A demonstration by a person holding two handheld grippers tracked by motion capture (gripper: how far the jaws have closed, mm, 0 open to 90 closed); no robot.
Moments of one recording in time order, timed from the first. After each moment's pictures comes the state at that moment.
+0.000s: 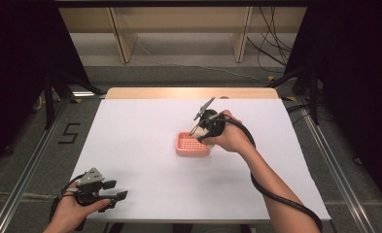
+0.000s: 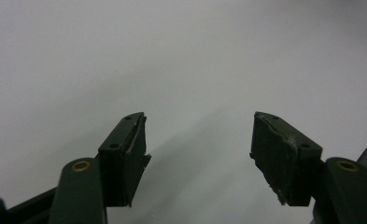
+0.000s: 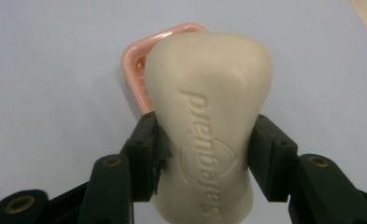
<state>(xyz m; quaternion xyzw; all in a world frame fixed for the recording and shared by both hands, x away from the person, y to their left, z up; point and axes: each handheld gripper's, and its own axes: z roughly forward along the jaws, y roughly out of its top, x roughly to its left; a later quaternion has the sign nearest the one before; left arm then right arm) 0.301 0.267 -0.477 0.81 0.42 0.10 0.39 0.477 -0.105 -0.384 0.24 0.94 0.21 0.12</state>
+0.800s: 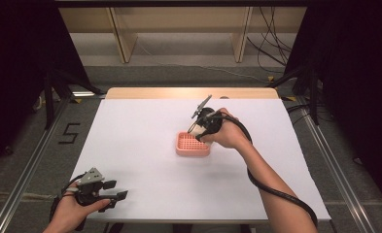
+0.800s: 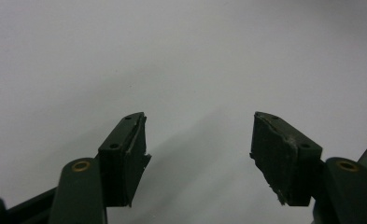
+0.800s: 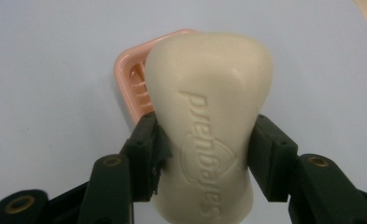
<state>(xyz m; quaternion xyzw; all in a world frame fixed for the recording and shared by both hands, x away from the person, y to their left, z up) 0.301 0.266 -0.478 0.81 0.43 0.10 0.39 0.490 -0.099 -0.389 0.24 0.94 0.21 0.11</state>
